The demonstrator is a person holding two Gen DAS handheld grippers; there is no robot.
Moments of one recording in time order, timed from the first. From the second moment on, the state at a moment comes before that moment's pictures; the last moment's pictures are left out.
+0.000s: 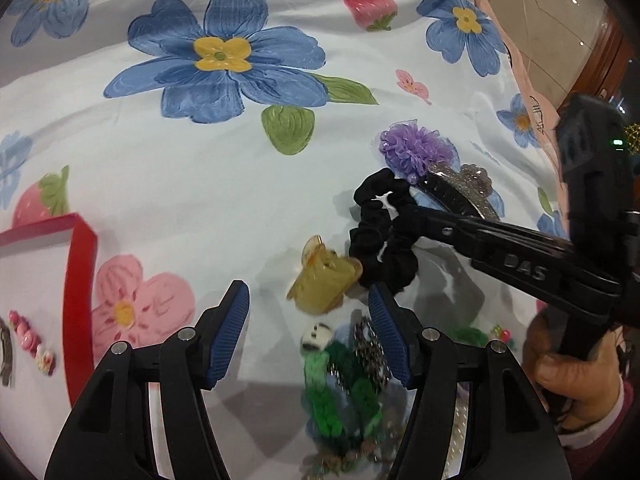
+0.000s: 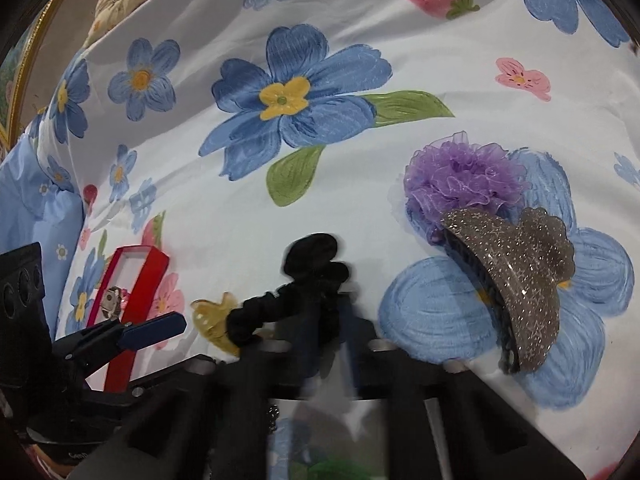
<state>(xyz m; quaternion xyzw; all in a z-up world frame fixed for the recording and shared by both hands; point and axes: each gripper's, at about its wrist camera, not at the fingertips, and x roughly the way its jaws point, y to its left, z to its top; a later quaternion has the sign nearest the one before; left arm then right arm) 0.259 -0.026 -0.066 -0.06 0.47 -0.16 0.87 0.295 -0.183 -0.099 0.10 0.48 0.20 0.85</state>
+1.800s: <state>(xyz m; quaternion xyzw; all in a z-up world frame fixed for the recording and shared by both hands) 0.104 0.180 -0.025 -0.17 0.40 -0.01 0.90 0.193 -0.031 -0.033 0.07 0.44 0.37 0.82</state>
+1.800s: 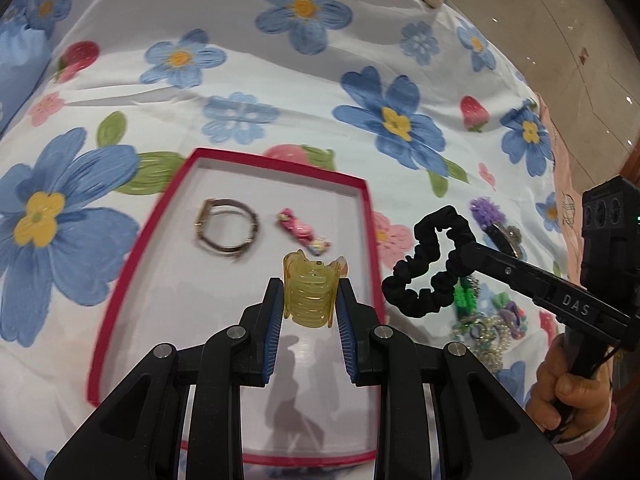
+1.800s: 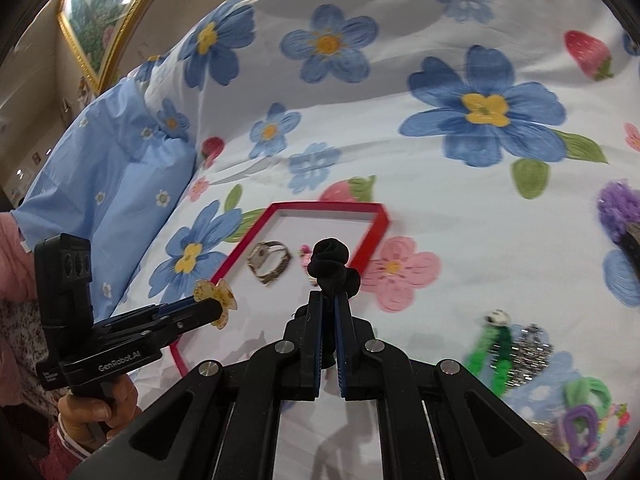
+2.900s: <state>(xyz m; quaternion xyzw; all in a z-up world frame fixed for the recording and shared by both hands) 0.146 0.228 -0.079 -0.15 0.46 0.05 0.87 0.216 0.054 -0.094 0.02 0.49 0.39 0.77</state>
